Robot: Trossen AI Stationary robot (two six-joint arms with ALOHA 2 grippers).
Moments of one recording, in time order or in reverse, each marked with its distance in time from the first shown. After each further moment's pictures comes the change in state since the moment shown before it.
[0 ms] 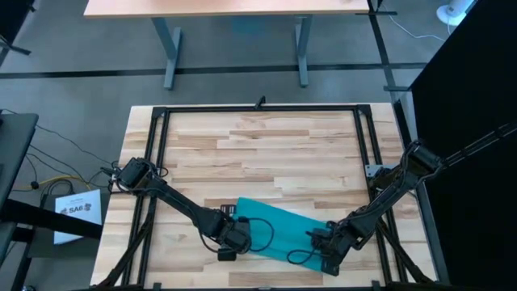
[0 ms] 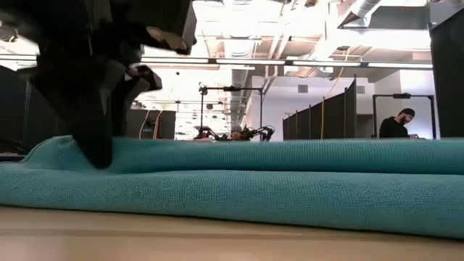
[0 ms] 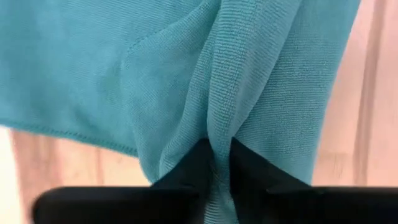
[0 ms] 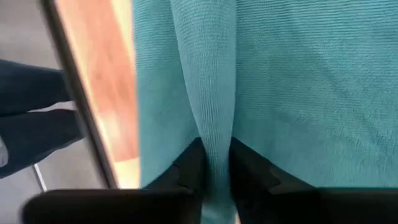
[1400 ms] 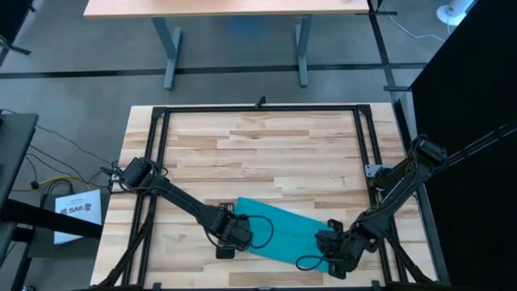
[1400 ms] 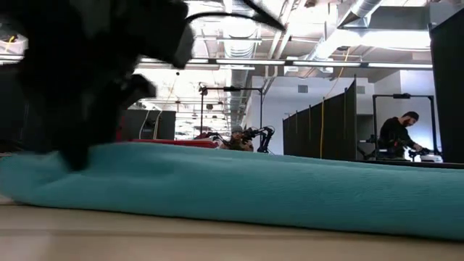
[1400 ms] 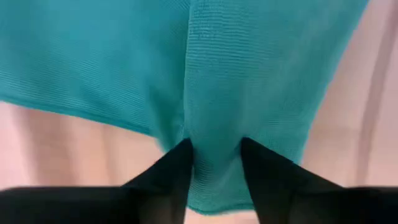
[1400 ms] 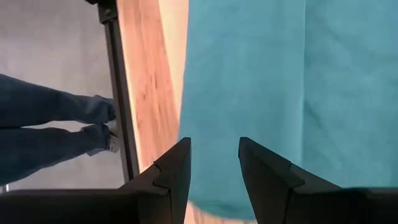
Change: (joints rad) left arm 0.035 0.020 0.042 -0.107 0.090 0.016; right arm 0.064 -0.094 0.070 -0.100 0.204 -0.083
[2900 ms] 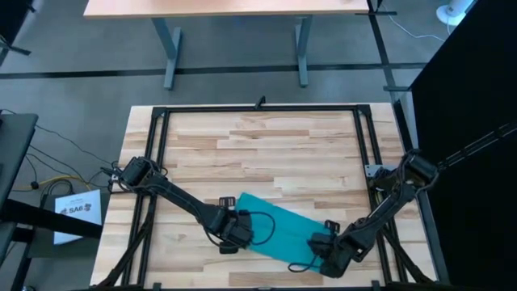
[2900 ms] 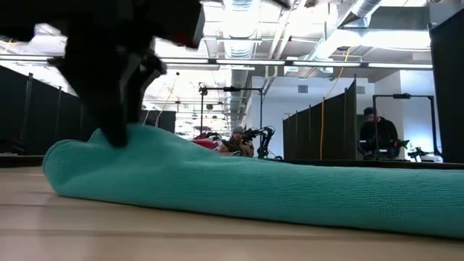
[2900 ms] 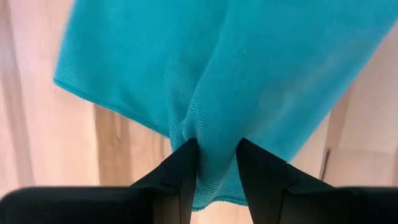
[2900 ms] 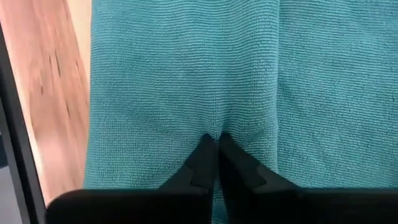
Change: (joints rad) left arm 0.005 -0.008 0.058 -0.079 -0.163 -0.024; right arm 0.020 0.222 0.003 -0.011 0.016 0.058
